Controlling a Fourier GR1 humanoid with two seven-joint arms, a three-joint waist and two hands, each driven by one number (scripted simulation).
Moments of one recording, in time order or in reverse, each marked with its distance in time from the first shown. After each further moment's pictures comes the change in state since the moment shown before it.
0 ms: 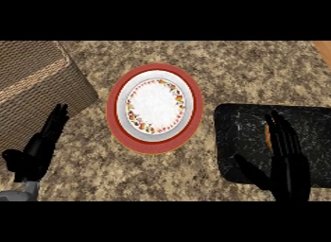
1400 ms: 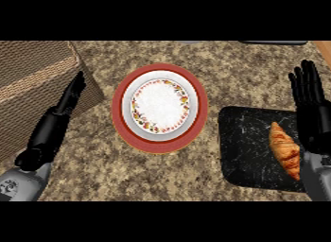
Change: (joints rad) left arm -0.172 0.062 -0.160 -0.235 -0.142 0.119 0.029; right arm -0.290 -0.017 -0.315 0.097 -1.212 0.455 -0.417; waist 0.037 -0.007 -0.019
